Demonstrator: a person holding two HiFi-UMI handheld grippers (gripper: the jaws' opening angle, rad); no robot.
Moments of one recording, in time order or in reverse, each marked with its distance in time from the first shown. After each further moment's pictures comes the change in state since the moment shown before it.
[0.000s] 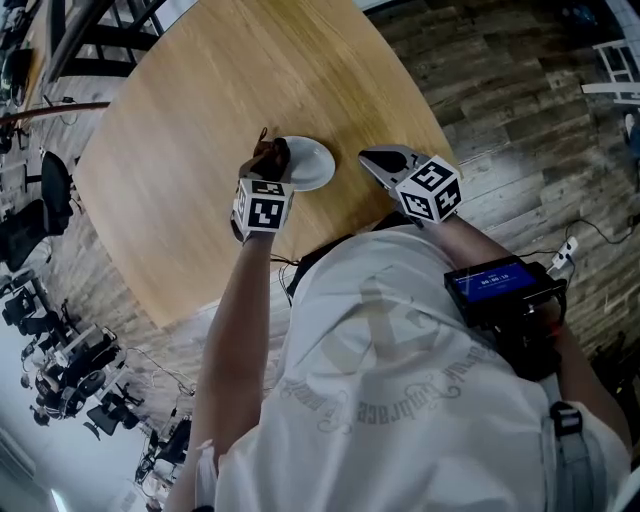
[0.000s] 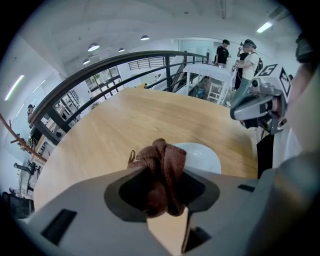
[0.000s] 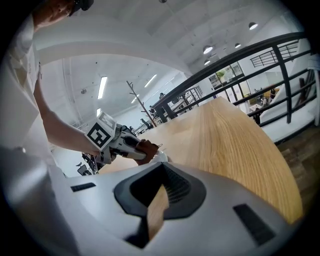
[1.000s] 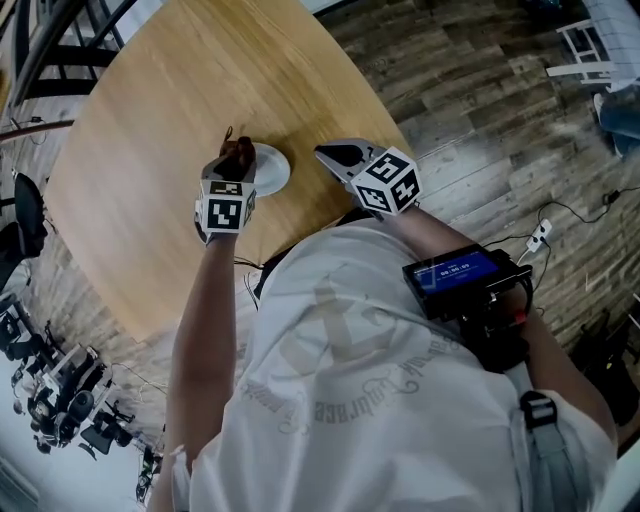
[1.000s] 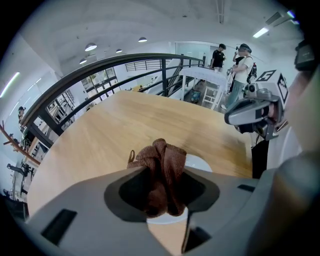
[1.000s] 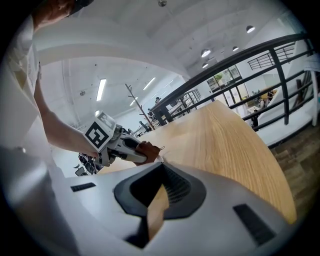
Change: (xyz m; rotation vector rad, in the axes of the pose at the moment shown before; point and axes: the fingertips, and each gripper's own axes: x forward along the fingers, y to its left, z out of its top) left arm 0.008 -0.010 0.023 0.008 -0.018 -0.059; right arm 0.000 -0.010 0.010 0.008 -0.029 -0.015
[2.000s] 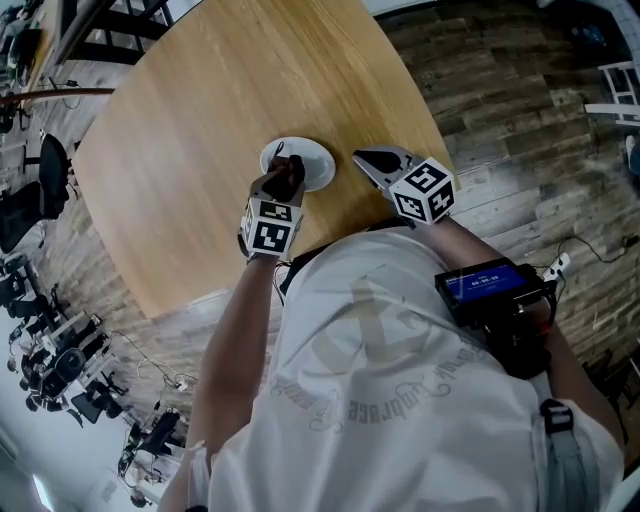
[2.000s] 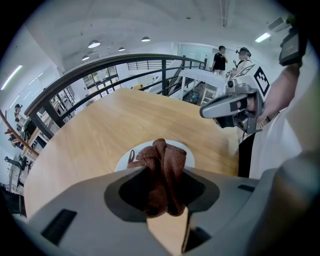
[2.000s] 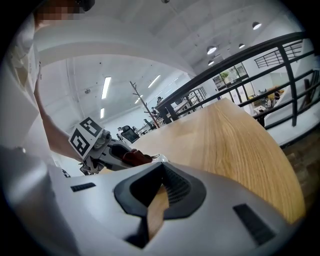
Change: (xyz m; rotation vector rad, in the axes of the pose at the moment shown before) left arm -0.032 -0.040 -0.036 -0.032 -0.010 -0.018; right arm 0.008 0.016 0.002 -0.037 0.017 0.051
